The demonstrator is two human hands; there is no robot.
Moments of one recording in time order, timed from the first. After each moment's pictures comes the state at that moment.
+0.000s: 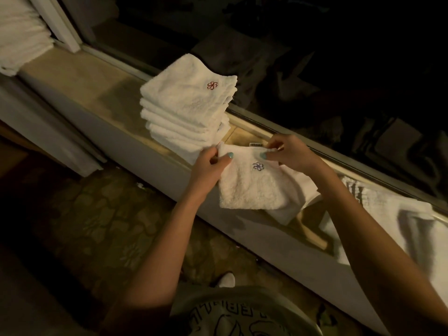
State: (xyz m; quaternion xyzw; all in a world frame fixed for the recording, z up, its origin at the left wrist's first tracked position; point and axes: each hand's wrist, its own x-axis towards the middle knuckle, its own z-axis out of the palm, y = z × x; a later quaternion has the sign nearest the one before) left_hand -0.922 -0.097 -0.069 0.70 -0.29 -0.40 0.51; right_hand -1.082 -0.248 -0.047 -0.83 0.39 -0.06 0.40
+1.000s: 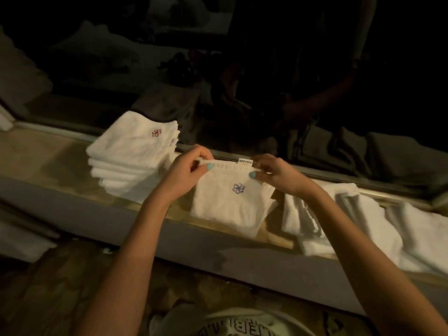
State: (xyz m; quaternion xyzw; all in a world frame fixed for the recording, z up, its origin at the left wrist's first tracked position) left_hand -0.915 -0.147 -0.012 0.56 -0.66 -0.30 0.40; right_hand -1.159 -0.214 -0.001 -0.81 0.44 -0.13 0.35
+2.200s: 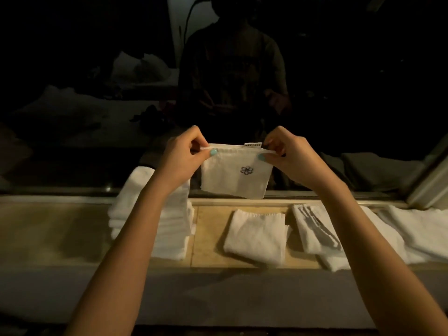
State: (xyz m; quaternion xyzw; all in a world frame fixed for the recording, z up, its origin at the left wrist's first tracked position) left_hand -0.858 -0.182 0.108 0.51 -0.72 -0.16 0.44; right_hand -1.101 -0.182 0.117 -0.79 0.52 -0.32 0.05
